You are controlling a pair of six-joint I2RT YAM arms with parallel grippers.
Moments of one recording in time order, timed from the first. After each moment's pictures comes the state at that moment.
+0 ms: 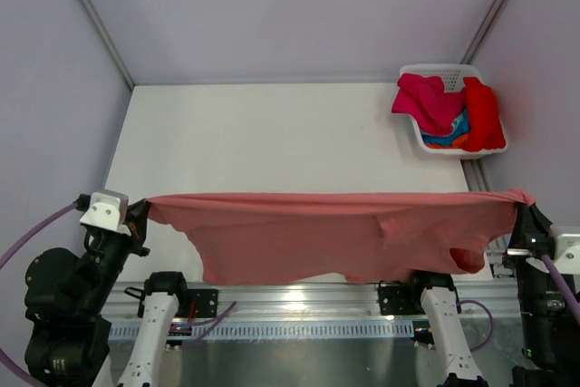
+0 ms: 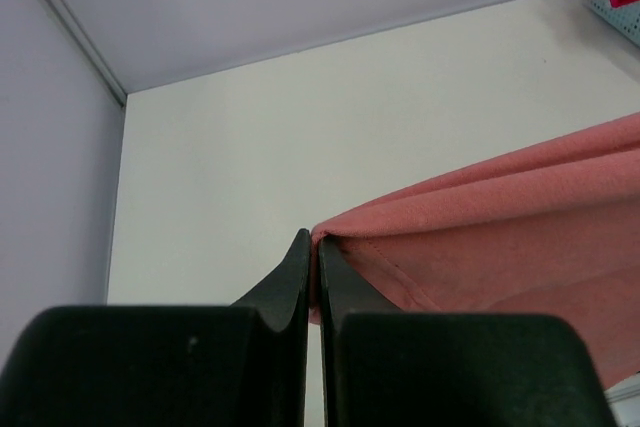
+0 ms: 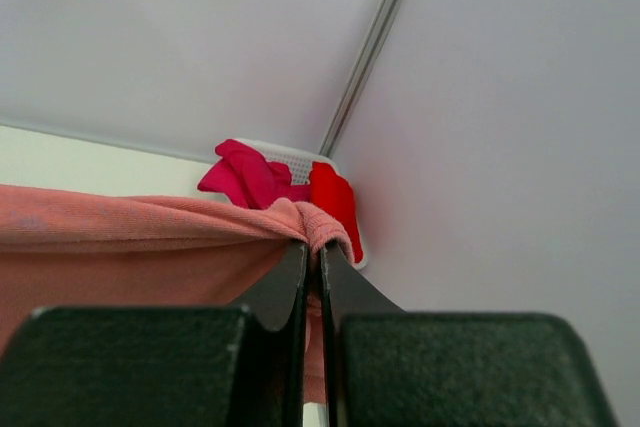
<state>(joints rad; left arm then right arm) -0.01 0.39 1.37 -1.07 0.22 0.15 -0.11 0.46 1.75 -1.07 0.00 -0.35</state>
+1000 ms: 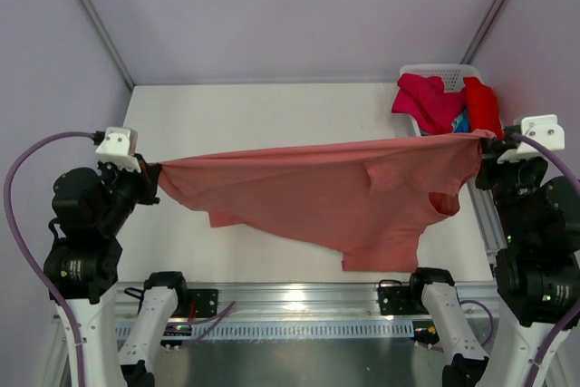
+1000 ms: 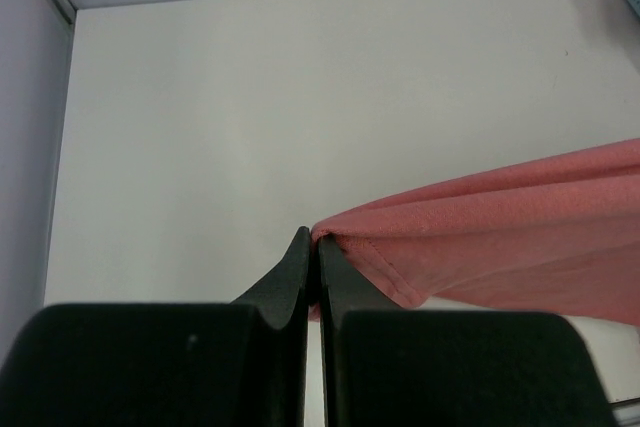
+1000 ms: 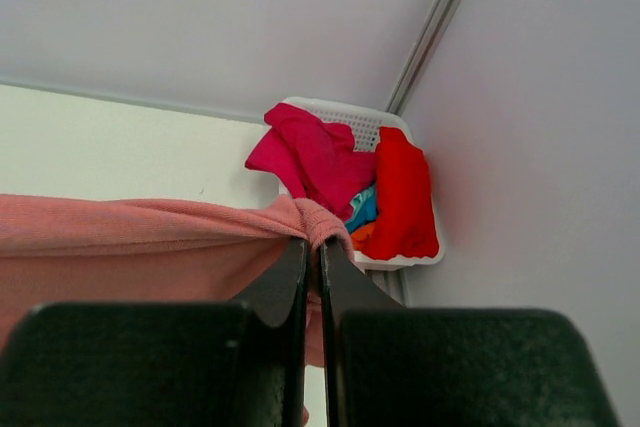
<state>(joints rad) 0.04 0.64 1.29 -0.93 0.21 0.02 -0.12 0.65 1.51 -0.84 -0.05 -0.23</state>
